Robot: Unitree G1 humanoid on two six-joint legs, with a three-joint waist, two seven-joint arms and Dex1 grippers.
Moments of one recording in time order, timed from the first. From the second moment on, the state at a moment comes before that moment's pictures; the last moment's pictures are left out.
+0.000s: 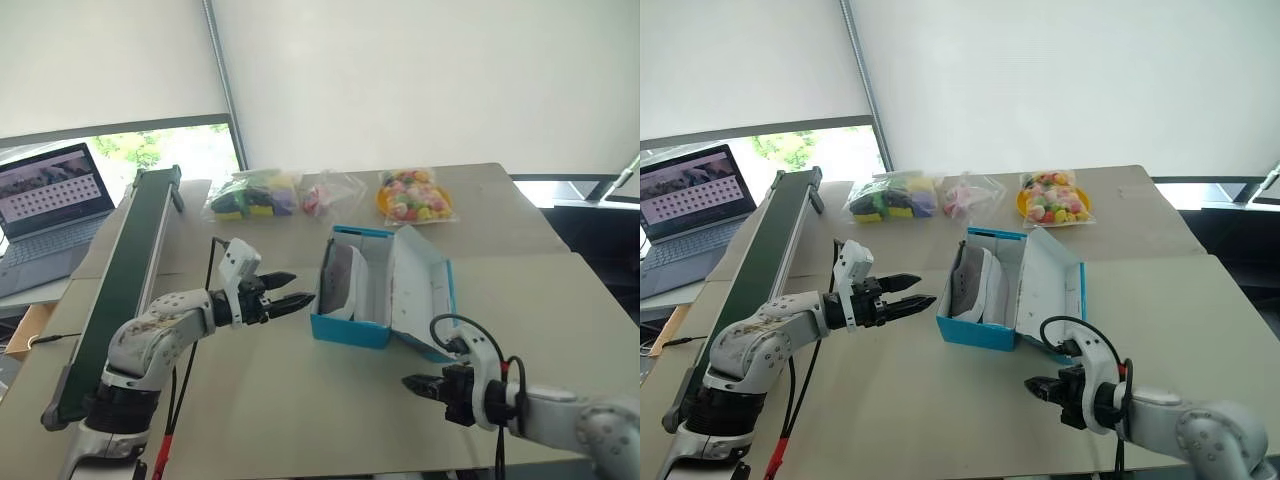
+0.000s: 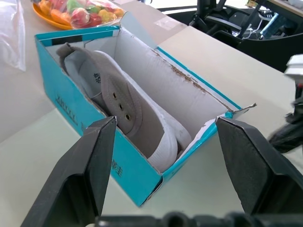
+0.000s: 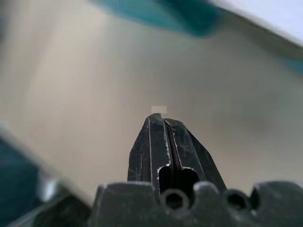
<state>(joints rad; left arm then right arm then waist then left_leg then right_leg) -0.31 0.54 -0.04 -0.22 -0.62 0.74 -0.77 0.23 -0.59 -0.20 -0.54 1.12 1.19 0.00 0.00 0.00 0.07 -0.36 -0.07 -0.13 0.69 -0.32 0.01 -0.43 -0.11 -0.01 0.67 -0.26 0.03</state>
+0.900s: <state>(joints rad) -0.38 0.56 -0.07 -0.18 -0.59 0.75 -0.87 0.14 0.04 -0.38 -0.18 1.04 0.71 -0.03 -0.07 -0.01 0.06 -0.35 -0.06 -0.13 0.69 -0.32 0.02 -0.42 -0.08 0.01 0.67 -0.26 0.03</state>
